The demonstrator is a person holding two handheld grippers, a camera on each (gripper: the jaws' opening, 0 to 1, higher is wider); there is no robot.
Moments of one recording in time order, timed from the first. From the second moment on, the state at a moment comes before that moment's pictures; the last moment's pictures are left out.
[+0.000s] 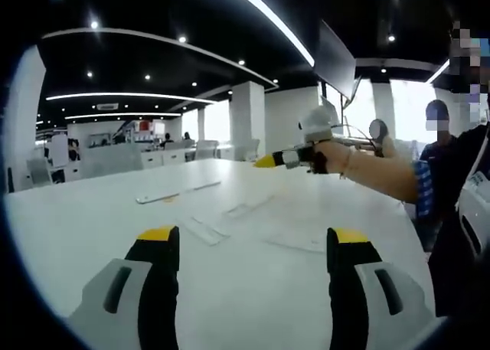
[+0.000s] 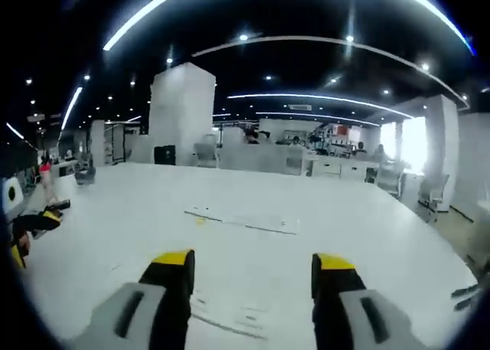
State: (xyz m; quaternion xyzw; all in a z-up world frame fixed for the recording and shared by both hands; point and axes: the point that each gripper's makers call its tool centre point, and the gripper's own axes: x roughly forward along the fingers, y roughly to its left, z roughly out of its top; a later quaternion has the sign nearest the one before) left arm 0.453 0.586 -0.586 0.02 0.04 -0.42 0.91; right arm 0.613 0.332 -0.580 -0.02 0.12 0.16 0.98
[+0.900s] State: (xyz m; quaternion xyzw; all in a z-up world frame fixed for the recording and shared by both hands) left arm 0.459 0.580 -0.588 0.02 0.04 -0.42 0.91; right arm 0.621 0.343 -0.649 -0.04 0.16 0.14 0.98
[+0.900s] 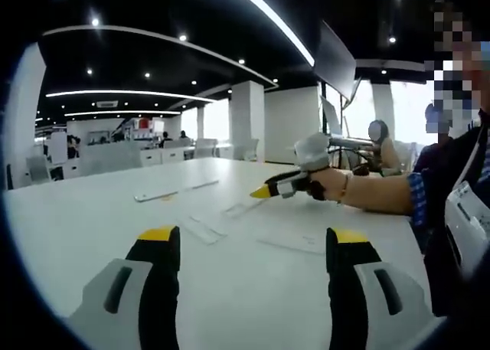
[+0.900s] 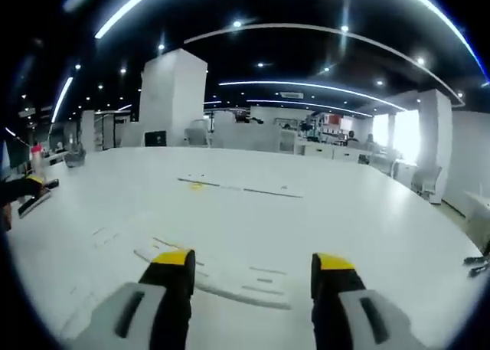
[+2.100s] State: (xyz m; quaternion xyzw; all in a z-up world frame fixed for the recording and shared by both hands) left arm 0.452 0.584 -0.588 0.02 0.05 -0.42 0.91; right arm 0.612 0.352 -0.662 -0.01 0.19 0.15 0.97
